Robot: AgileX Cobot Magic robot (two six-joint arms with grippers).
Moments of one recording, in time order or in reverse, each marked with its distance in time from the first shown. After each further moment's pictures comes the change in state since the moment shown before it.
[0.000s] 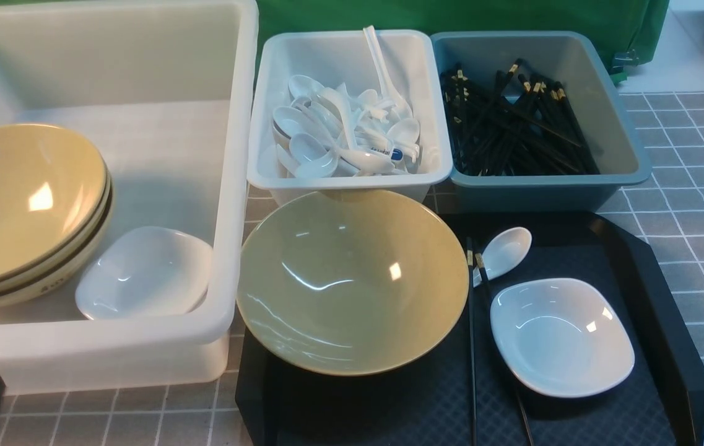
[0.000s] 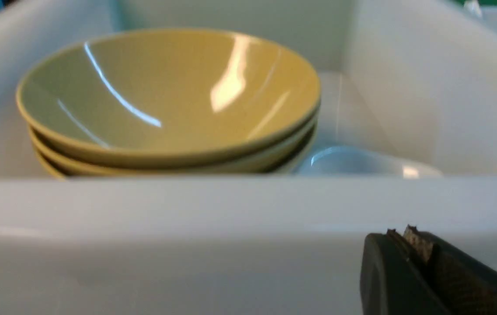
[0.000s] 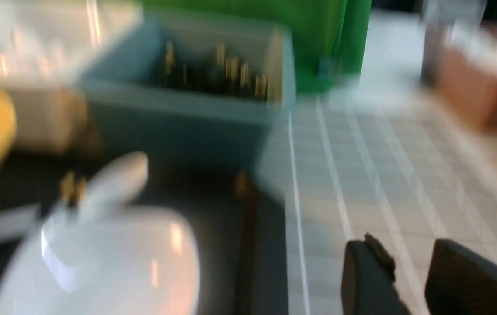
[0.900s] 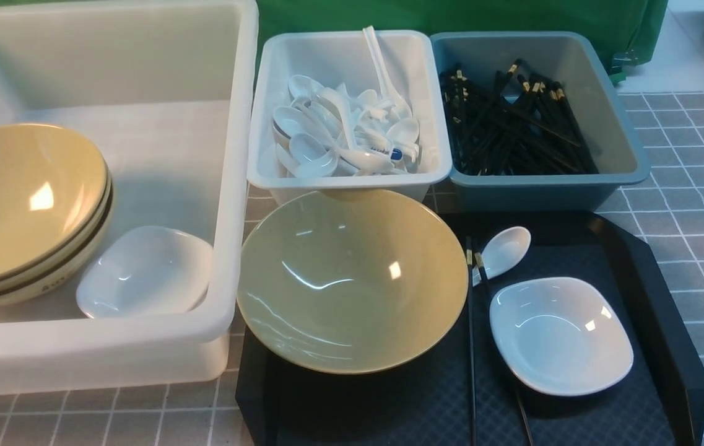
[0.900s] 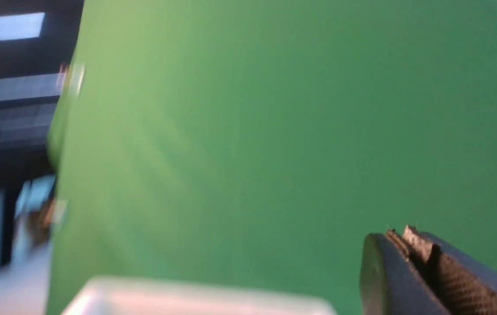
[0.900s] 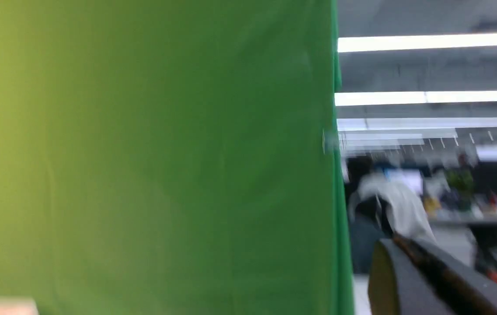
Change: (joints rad) right arm 0.000 0.177 -0.460 0.015 -0.020 0.047; left arm 0.000 0.321 -0.631 0.245 0.001 -0.372
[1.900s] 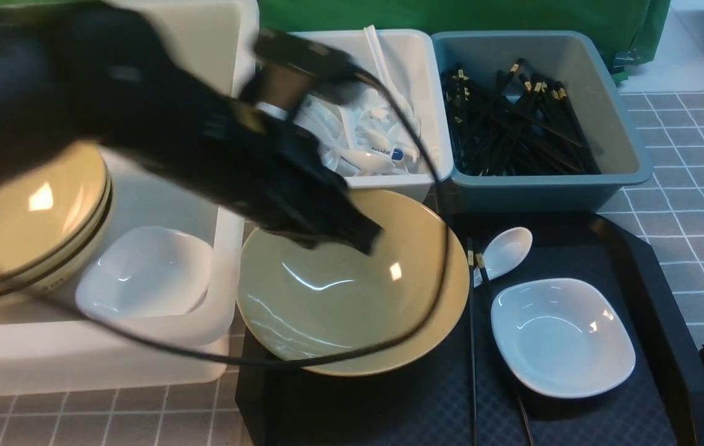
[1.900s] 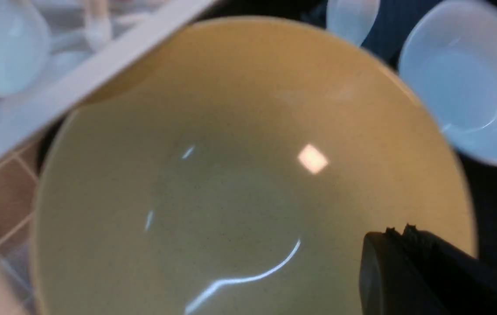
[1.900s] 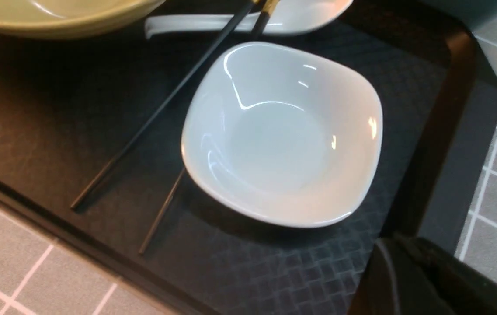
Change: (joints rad) right arm 0.210 0.533 -0.024 0.258 0.567 -0.425; left arm -0.642 1.259 -0.653 -0.429 0.647 0.584
